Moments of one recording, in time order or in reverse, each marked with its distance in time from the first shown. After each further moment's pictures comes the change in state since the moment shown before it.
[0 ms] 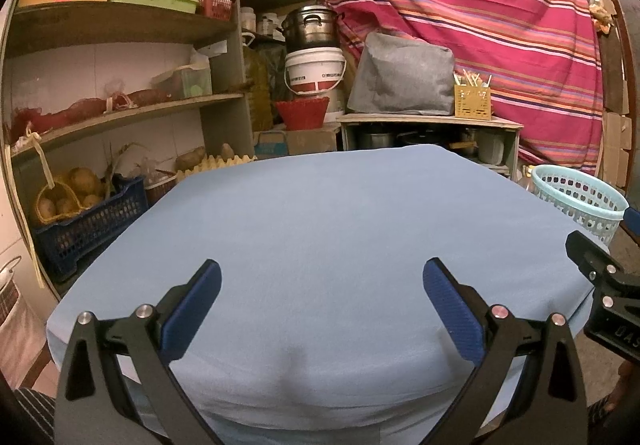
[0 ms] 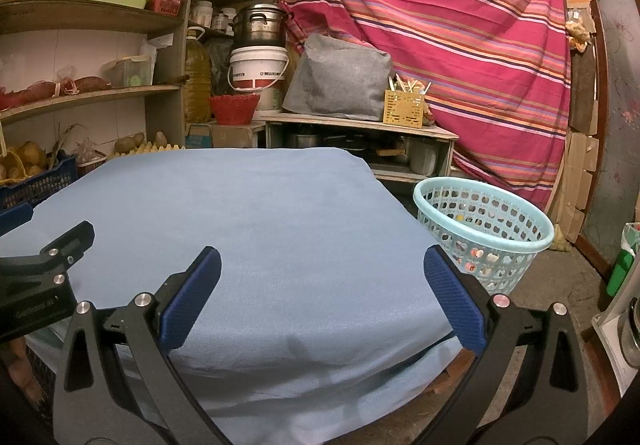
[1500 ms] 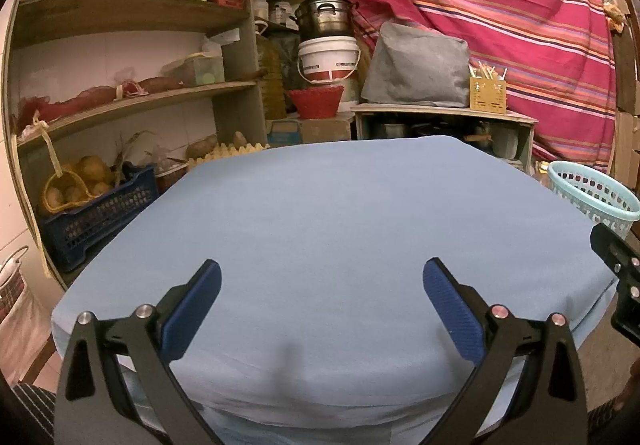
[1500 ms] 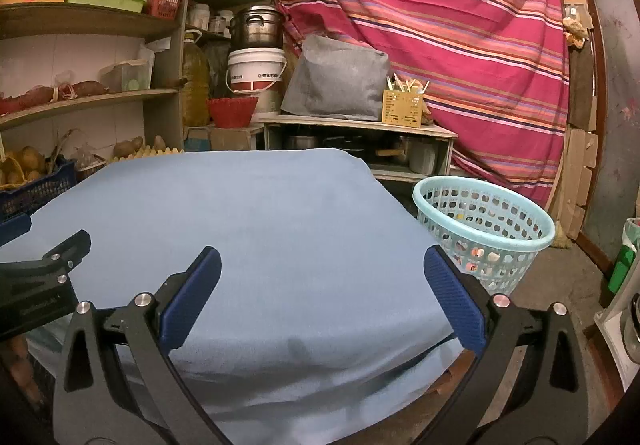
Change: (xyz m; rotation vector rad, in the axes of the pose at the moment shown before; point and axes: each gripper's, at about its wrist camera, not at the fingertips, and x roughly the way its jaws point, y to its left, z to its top) left arm 0.010 0.017 -0.003 -0.025 0.039 0.036; right arm 0.001 0.002 0.003 0.013 -0.007 -0.003
